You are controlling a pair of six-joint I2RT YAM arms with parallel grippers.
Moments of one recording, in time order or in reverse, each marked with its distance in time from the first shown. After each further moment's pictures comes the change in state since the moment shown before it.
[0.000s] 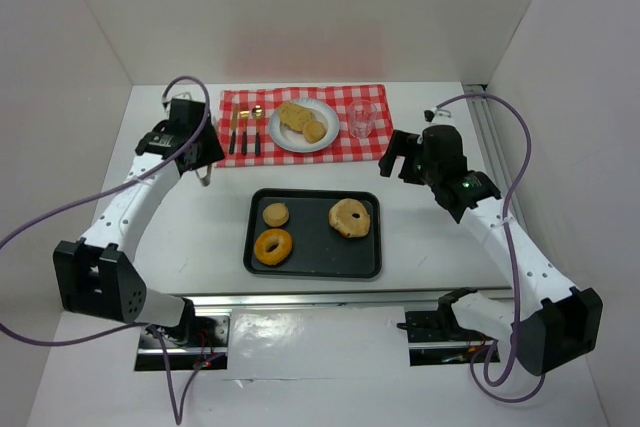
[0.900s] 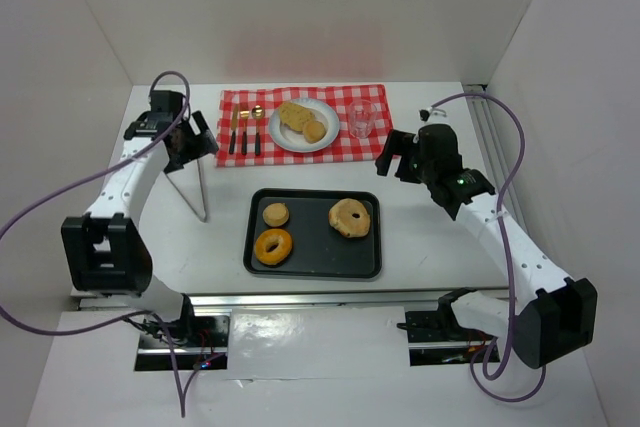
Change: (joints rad) left arm 0.237 0.148 0.010 0.021 0.195 0.008; right arm 0.006 0.039 -0.010 0.045 -0.015 0.000
